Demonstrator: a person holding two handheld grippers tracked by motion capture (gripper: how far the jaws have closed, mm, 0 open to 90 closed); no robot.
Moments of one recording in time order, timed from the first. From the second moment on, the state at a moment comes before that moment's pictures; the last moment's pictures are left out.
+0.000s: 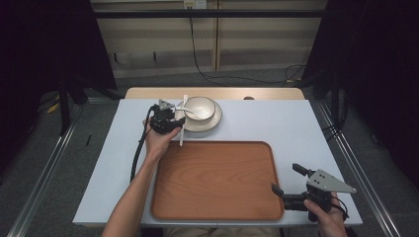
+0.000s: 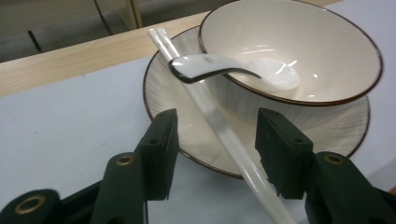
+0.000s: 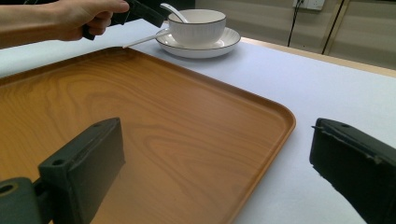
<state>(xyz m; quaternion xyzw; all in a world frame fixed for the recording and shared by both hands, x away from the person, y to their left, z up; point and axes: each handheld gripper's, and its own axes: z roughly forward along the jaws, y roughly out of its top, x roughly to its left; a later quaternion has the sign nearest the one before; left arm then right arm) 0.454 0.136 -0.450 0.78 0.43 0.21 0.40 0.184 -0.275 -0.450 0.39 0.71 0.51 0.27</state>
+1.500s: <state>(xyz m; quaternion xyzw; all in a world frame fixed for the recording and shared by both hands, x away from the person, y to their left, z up) 0.478 0.124 -0.461 0.76 0.48 0.23 0.37 0.184 -0.276 -0.450 0.40 0.71 0.51 0.27</state>
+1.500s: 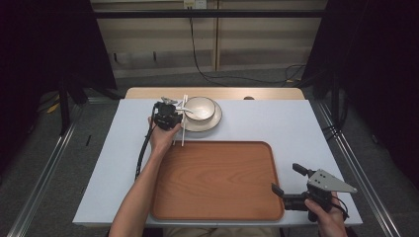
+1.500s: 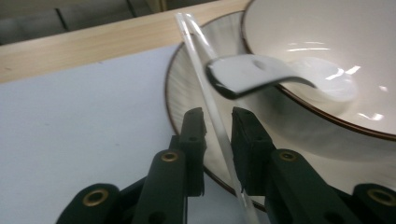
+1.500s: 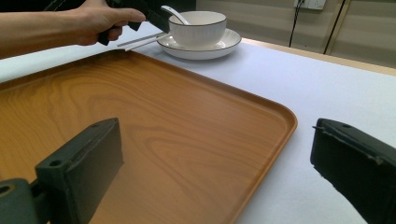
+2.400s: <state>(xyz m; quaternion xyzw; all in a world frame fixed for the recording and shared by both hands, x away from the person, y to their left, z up) 0.503 0.123 -0.465 0.77 0.49 0.21 0.35 0.185 -0.276 -0.450 0.40 0.71 0.52 0.26</state>
